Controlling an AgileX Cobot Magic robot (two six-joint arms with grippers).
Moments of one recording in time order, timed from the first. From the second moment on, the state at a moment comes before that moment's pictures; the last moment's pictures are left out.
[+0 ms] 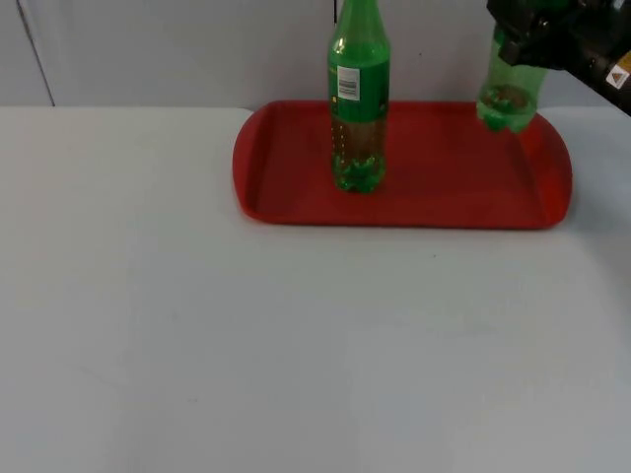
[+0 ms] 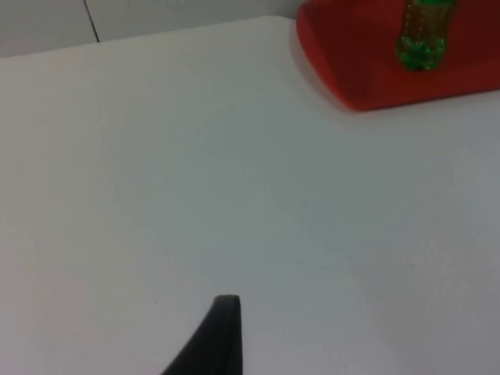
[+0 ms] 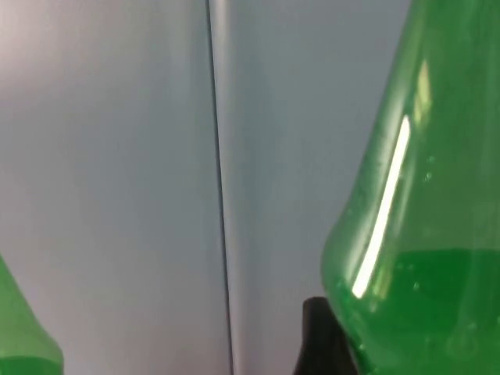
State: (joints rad) right arm 0.11 2.40 -1.51 -0.51 -1.10 0.34; left arm -0.13 0.00 -0.50 -0.09 1.08 0.11
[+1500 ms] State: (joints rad) right arm 0.12 2.56 -1.62 -0.55 -1.08 0.33; left arm -0.13 0.00 -0.50 -0.09 1.08 0.11
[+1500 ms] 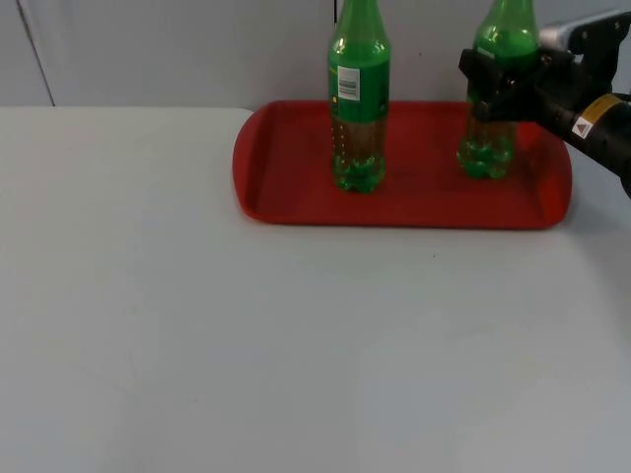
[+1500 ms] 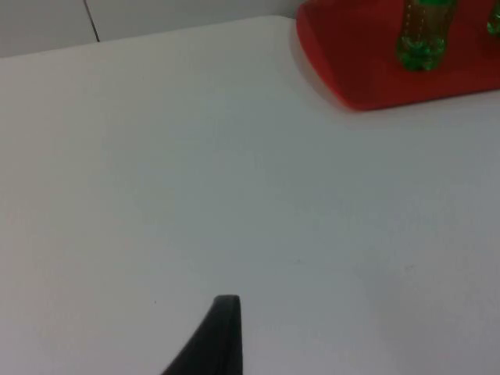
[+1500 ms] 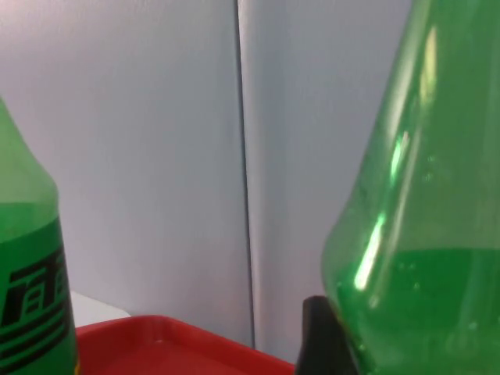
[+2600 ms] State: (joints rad) right arm 0.12 2.53 -1.62 -0.78 -1.01 0.43; left arm -0.13 0.00 -0.50 -0.09 1.08 0.11
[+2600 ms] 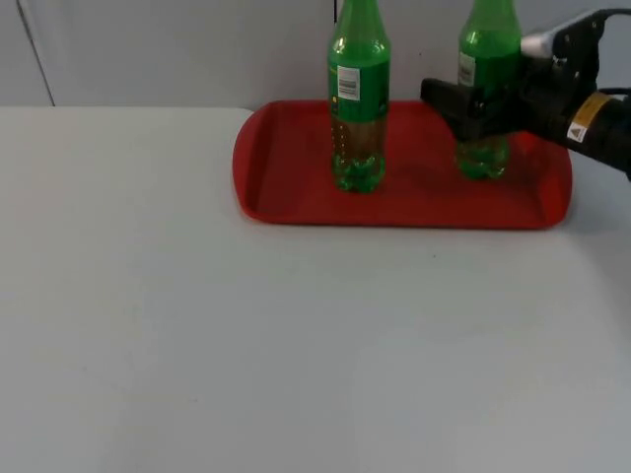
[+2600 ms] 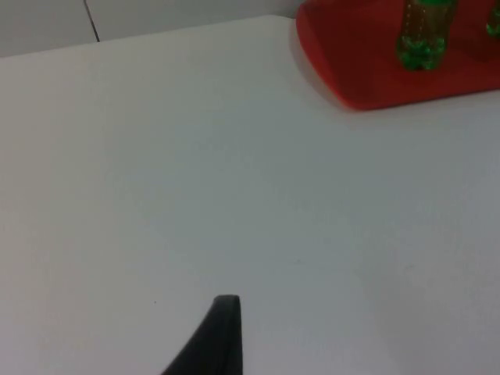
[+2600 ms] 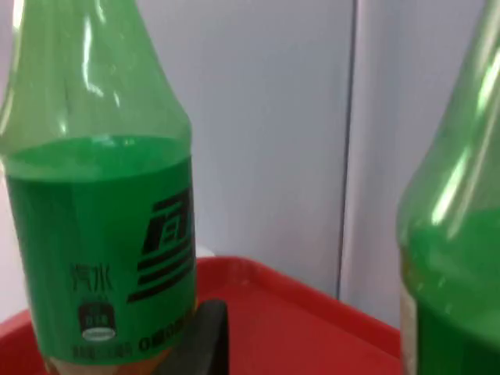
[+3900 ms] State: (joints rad) right arm 0.12 2.36 -1.62 -1.42 -0.55 1.12; left arm -0.13 0.00 -0.50 -0.09 1.08 0.11
